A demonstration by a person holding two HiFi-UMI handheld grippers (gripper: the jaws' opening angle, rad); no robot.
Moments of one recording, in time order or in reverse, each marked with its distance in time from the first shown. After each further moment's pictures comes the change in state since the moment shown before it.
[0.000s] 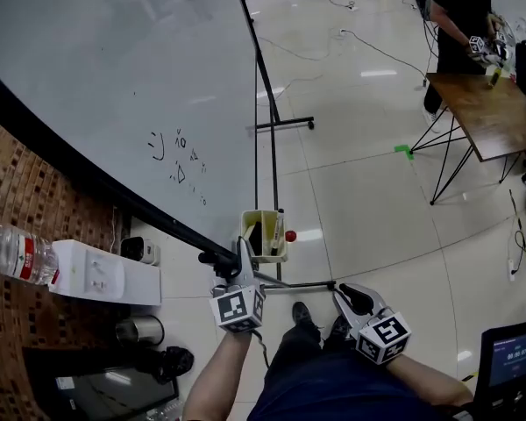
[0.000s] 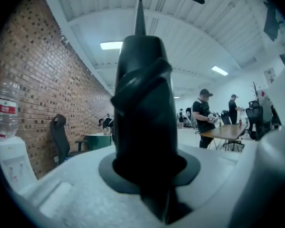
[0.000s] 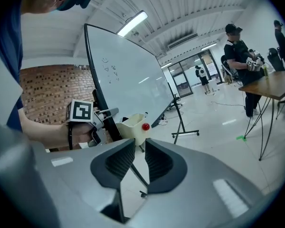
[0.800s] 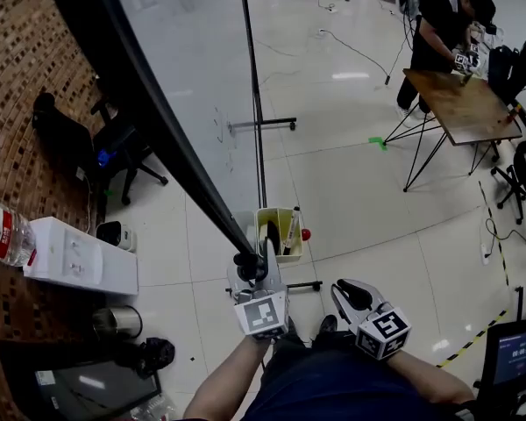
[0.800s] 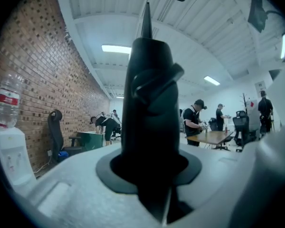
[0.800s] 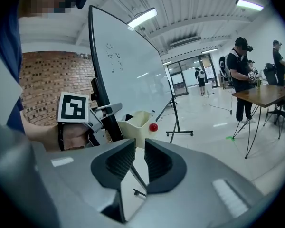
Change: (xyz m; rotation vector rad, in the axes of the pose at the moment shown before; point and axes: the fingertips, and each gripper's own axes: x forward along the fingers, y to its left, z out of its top) left arm -0.114 -0.029 -0.026 -0.021 -0.038 -0.116; right arm -0.053 0.082 -0.058 -0.065 0.059 -0.080
